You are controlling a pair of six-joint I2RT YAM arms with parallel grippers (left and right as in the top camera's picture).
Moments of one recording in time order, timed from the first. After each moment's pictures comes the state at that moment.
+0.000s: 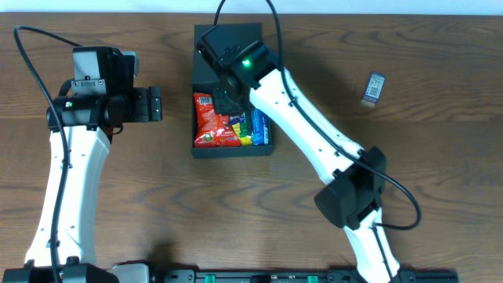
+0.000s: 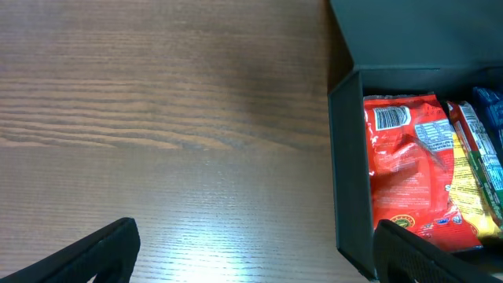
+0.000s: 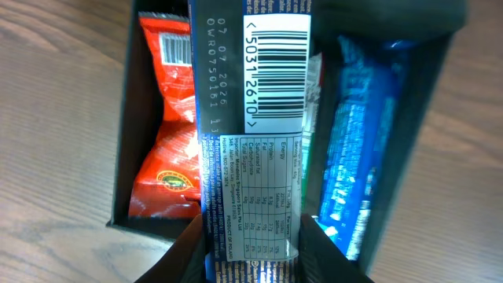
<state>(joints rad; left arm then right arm) 0.06 1.45 1.32 -0.87 0.07 0.04 0.71 2.26 2.30 -1.33 0.03 0.51</state>
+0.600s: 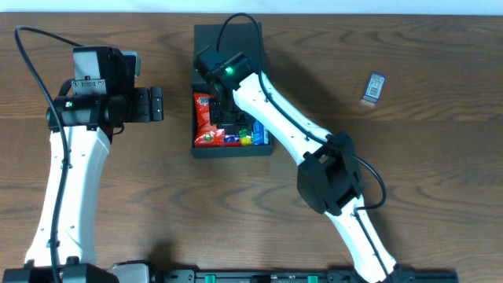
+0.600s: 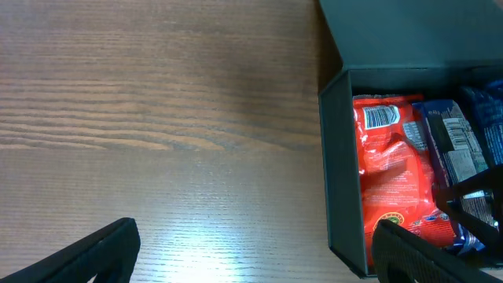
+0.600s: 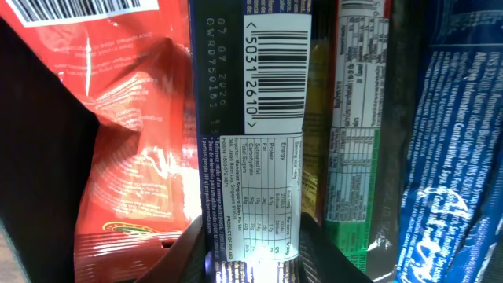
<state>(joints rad) 0.06 1.45 1.32 -0.87 0.10 0.04 0.71 2.43 2.29 -1.34 -0.05 0.64</state>
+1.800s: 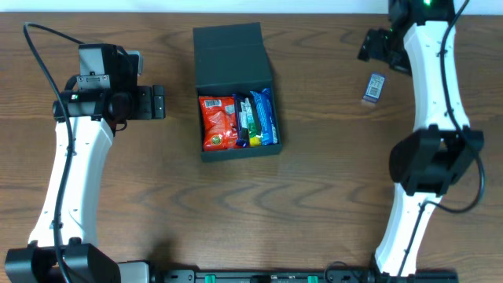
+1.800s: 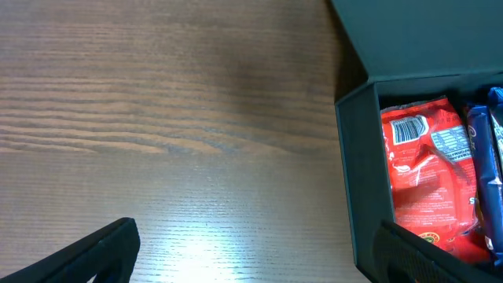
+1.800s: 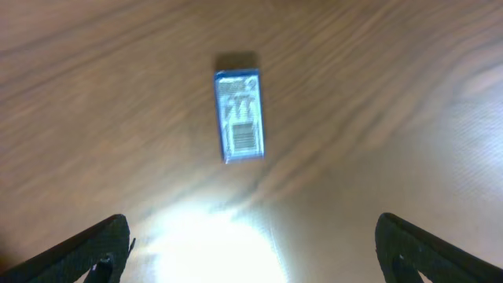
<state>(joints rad) 0.06 1.51 1.32 -0.84 0.10 0.04 -0.04 2.29 2.32 -1.37 0.19 0.44</state>
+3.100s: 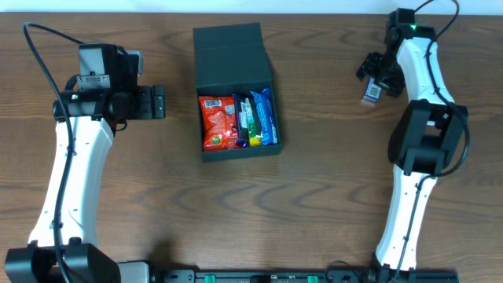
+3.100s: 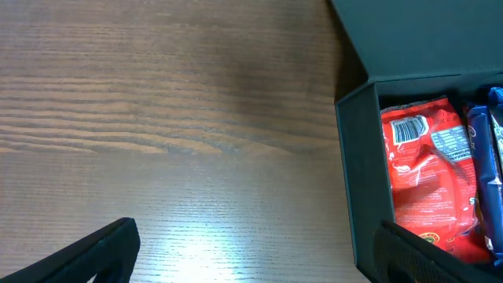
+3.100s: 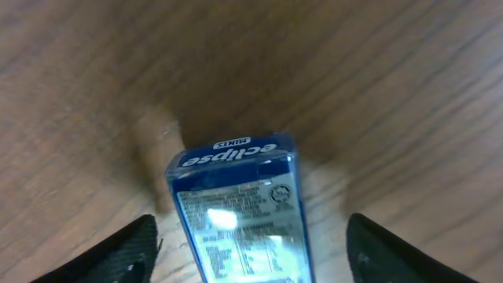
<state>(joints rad) 0.06 1.51 1.32 -0.84 0.10 0.04 -0.11 2.55 2.26 -1.15 0.03 0.49</state>
